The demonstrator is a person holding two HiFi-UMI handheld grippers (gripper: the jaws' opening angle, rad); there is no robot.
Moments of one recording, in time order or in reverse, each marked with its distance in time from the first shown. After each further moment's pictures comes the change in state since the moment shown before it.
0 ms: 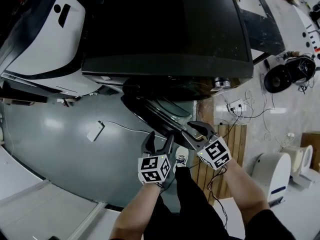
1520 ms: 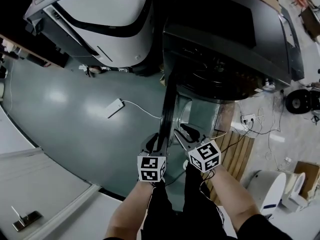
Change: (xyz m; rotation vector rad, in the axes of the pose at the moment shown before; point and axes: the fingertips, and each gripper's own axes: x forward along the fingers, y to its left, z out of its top) left arm -0.168 0.184 -0.047 0.071 0.009 0.114; right arm 0.125 0.233 0.042 0.106 -0.022 0.112
